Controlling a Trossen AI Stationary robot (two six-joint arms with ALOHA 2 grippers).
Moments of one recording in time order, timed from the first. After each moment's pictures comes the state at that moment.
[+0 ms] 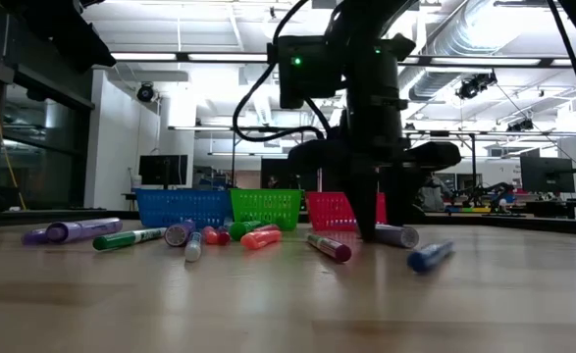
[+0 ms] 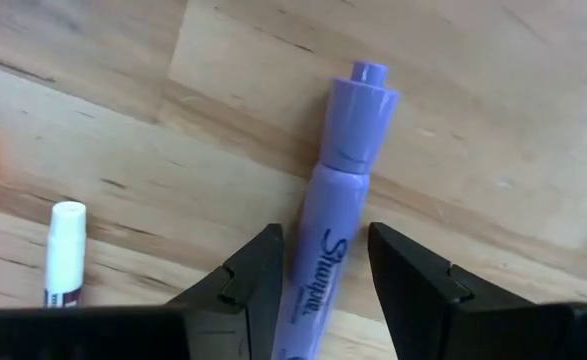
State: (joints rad) left arm 0.26 0.47 0.74 -0.82 0.18 -0.07; right arm 0.04 2.08 1.44 -0.99 0.03 1.24
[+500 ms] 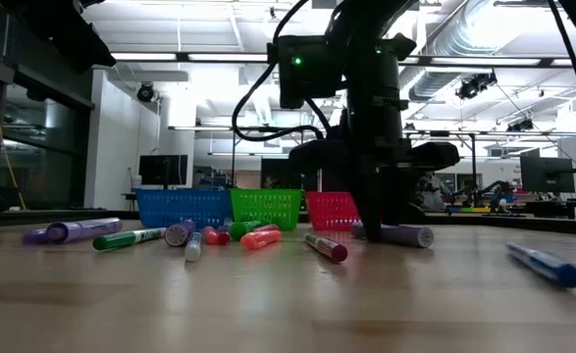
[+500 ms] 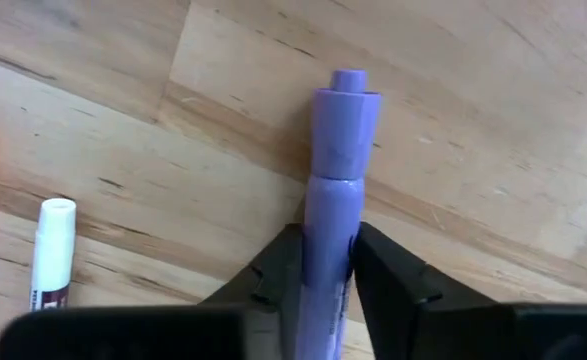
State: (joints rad) left arm 0.26 0.47 0.74 -0.82 0.17 -0.07; right arm 0.04 2.08 1.44 -0.98 0.04 1.22
